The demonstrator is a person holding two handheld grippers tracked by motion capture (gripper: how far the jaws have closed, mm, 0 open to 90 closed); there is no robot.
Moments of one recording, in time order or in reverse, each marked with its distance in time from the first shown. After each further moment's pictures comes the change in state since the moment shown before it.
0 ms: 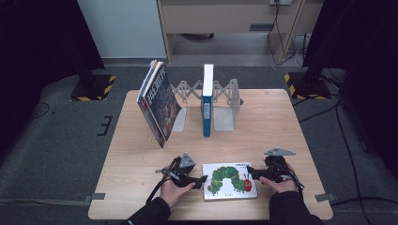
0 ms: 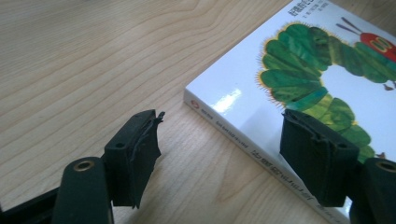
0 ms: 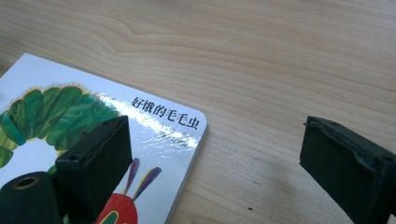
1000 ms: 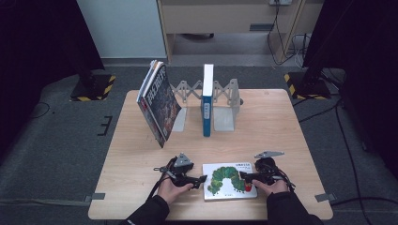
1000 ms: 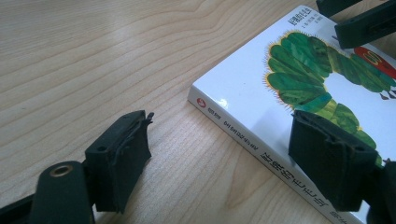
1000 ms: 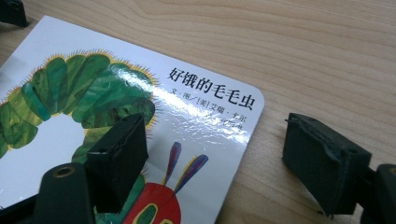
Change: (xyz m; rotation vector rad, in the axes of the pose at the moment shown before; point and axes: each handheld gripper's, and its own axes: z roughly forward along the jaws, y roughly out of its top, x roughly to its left) left arm 0.014 -0.012 0.008 -0.067 -0.080 -0.067; right arm 0.017 -0.005 0.020 0.112 0.087 0.001
